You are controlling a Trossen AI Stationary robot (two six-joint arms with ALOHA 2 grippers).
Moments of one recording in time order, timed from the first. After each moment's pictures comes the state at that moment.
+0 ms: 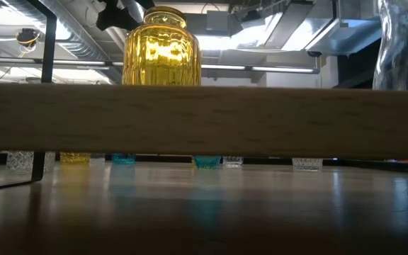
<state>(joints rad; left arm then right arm) 0.15 1.09 1.18 -0.69 -0.23 -0.52 1.01 1.43 1.21 -1.19 -0.03 1.38</state>
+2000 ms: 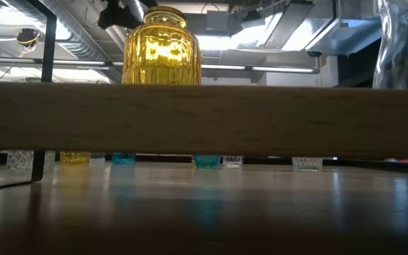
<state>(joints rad) 0.15 1.09 1.18 -0.66 -0.25 -0.51 0.45 1.66 1.89 -0.96 -0.15 0.52</state>
